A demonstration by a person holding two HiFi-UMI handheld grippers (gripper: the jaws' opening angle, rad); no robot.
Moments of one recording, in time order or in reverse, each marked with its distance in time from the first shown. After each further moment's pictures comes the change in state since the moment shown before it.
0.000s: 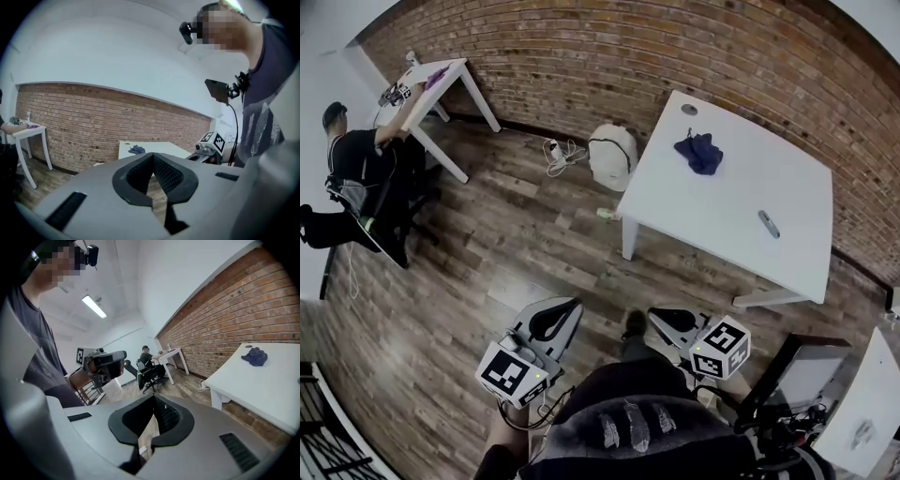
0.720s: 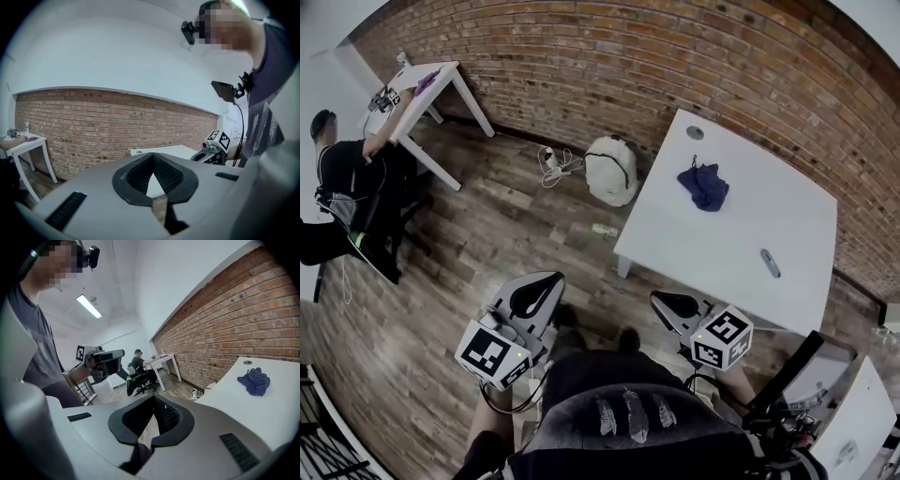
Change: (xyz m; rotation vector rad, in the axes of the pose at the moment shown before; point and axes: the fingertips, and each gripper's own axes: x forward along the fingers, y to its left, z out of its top) left arm 0.082 0.122 0.060 0.057 -0.007 0.045; right arm 0.043 -0.112 0.092 -0.036 -0.034 -0.066
